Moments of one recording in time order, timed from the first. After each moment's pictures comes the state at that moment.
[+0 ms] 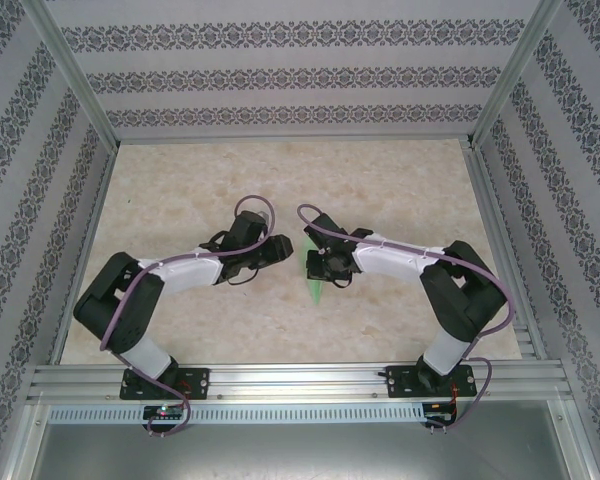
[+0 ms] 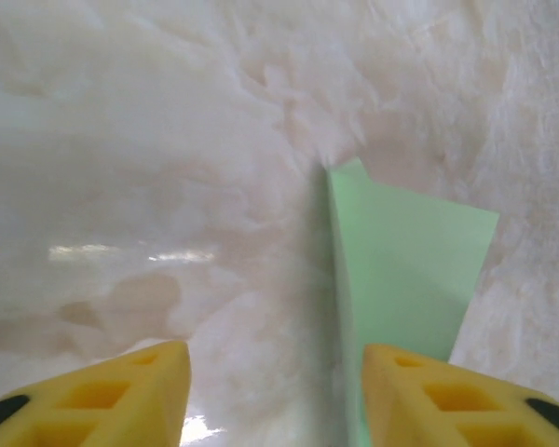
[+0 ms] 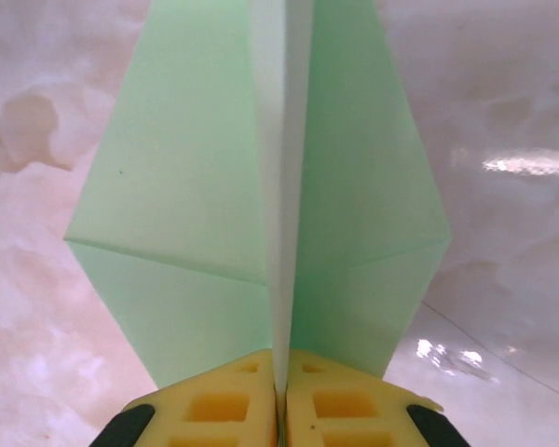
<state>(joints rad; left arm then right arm) -0.60 1.59 0.80 0.02 0.16 -0.89 0.73 1.70 1.01 -0.53 -0.05 0.71</state>
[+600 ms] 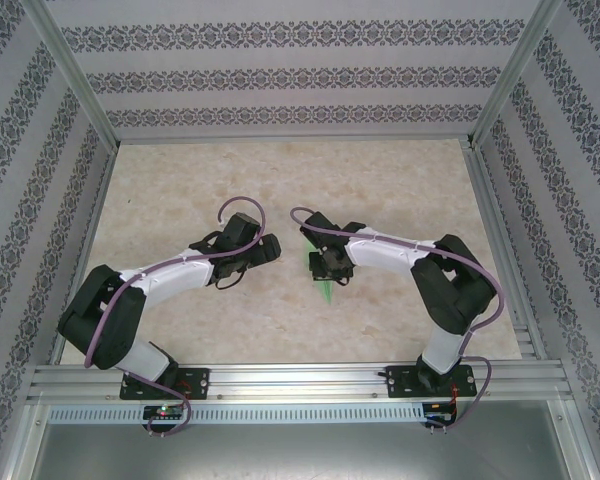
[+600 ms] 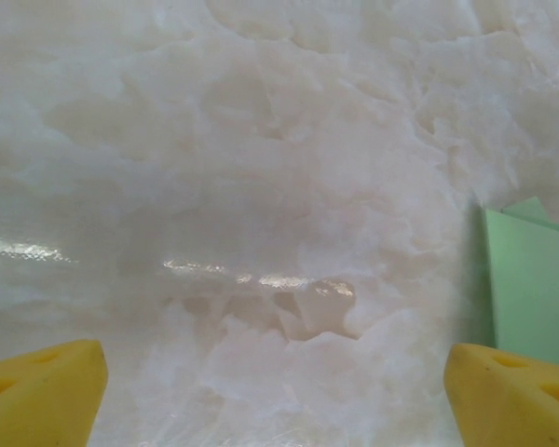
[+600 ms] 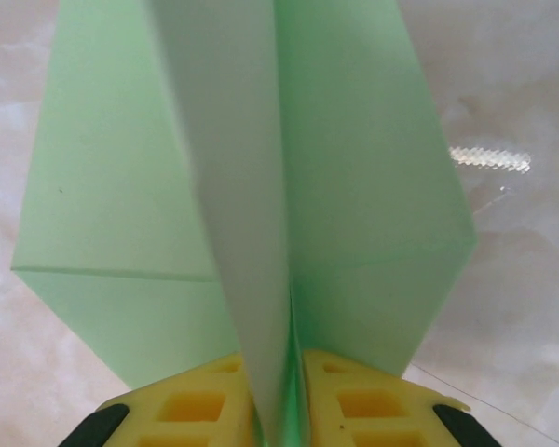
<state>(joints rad) -0.59 1.51 0.80 -0.21 -0.07 -0.86 0.73 1.77 1.09 -0.65 0.03 0.63</state>
